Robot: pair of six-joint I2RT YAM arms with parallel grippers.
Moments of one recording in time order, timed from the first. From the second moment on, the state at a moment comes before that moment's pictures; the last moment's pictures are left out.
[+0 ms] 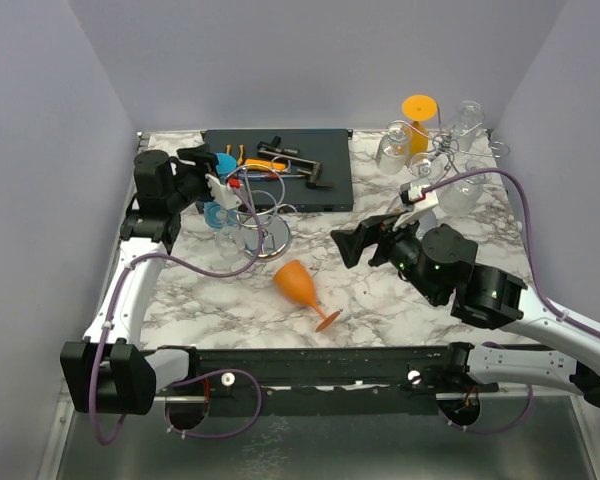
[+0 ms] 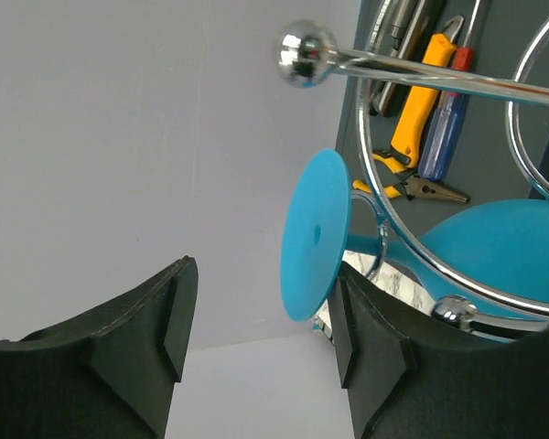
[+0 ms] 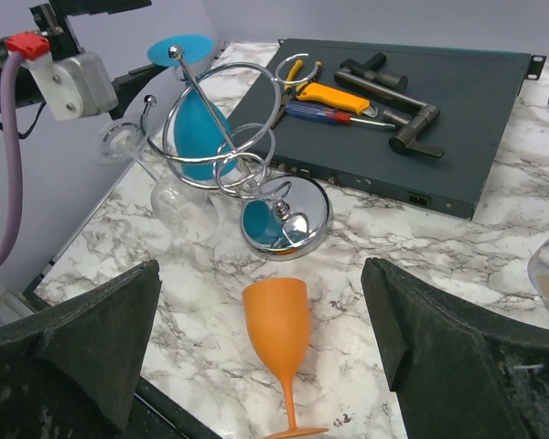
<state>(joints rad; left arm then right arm) -0.05 1.18 1.02 -0.14 0.51 1.40 1.15 0.91 1.07 -0.29 0.57 0.35</state>
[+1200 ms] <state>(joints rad) -0.05 1.15 1.21 -0.34 0.57 1.24 1.14 0.91 1.08 -0.35 0.58 0.37</state>
